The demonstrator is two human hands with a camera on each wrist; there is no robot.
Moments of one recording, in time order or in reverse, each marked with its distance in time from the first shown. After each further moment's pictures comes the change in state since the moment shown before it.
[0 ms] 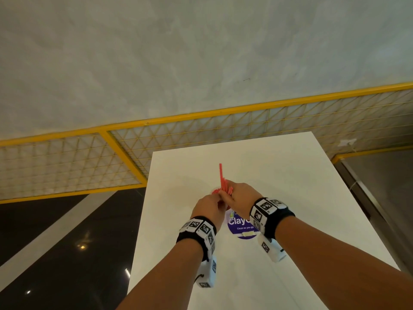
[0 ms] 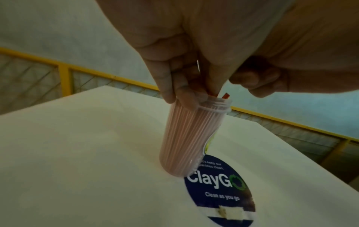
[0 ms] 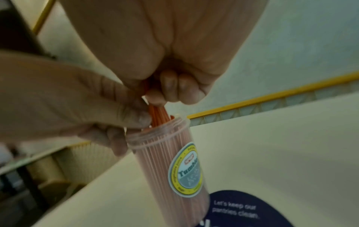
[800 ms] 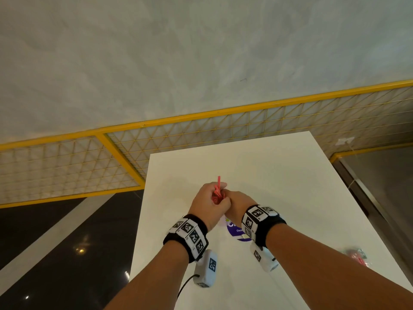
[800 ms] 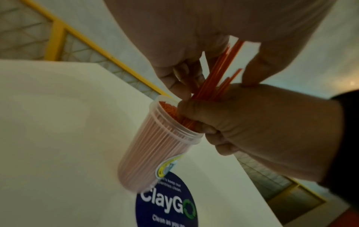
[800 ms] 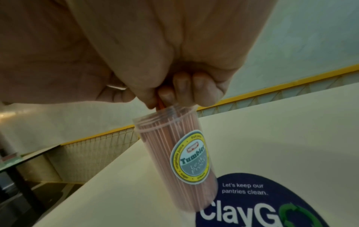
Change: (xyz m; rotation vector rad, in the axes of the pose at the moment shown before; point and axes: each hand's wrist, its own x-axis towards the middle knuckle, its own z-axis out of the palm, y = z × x) left_hand 0.001 0.003 -0.017 -0.501 0.005 0.084; right_hand 0.005 -0.006 0.019 -0.070 -0.076 0.152
